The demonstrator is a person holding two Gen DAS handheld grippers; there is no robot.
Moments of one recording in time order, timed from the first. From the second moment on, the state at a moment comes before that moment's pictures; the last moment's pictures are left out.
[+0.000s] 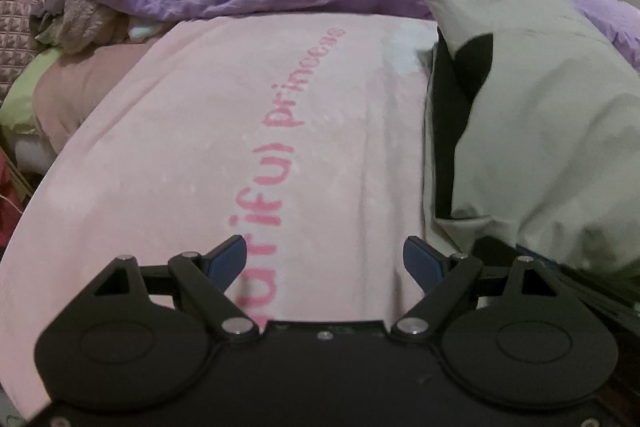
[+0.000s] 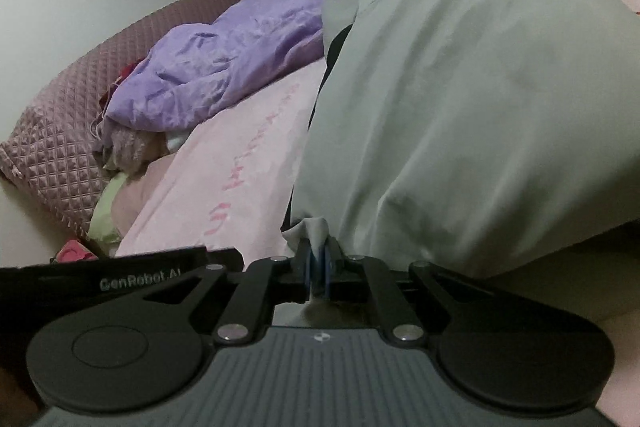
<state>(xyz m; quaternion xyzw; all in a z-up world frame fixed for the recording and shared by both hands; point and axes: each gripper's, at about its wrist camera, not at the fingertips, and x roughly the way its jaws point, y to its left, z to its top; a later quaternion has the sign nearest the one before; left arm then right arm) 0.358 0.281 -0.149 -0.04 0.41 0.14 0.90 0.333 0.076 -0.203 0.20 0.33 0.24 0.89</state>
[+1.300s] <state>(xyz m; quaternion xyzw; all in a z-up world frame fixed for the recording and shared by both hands) 0.403 0.185 -0.171 0.01 0.40 0.05 0.91 0.329 -0.013 -0.198 0.05 0.28 0.10 0.96</state>
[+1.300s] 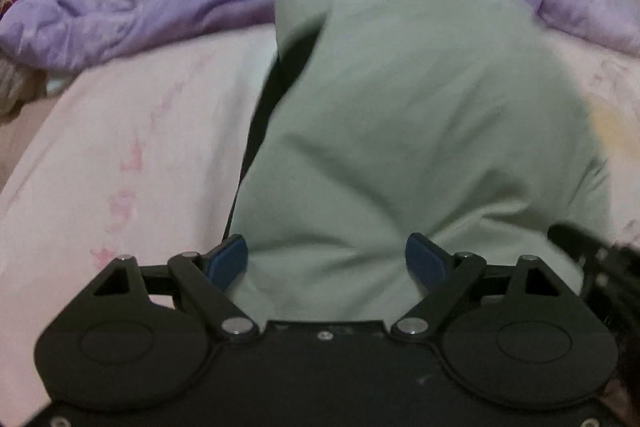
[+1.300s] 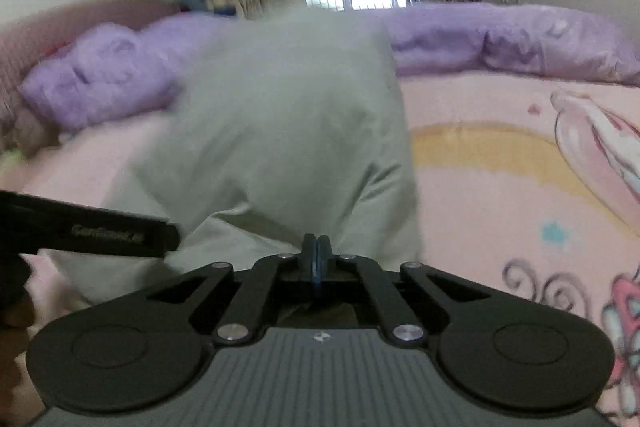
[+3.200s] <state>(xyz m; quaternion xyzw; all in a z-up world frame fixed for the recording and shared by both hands) 0.677 0.255 -0.181 -0.08 0.31 0.13 0.94 0.639 -0.031 -0.179 0.21 0.27 0.07 0.94</state>
